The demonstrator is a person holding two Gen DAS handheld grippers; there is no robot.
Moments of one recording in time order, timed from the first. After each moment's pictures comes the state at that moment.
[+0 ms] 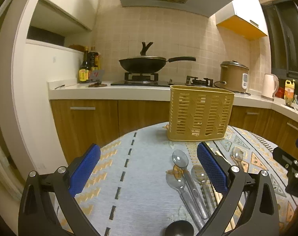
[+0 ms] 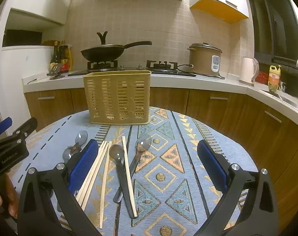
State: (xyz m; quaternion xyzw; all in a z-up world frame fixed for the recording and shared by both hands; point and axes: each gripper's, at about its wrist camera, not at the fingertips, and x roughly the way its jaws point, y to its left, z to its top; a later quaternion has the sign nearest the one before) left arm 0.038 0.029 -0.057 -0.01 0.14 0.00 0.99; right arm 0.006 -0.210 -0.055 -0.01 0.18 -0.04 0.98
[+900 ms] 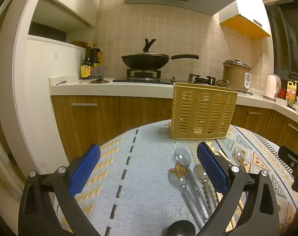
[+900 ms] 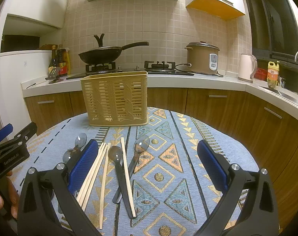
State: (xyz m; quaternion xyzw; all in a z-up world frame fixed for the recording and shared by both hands) left arm 0.040 0.032 -0.061 -0.03 0.16 0.01 0.99; right arm 0.007 -0.215 -0.056 0.00 0.18 -0.04 0.98
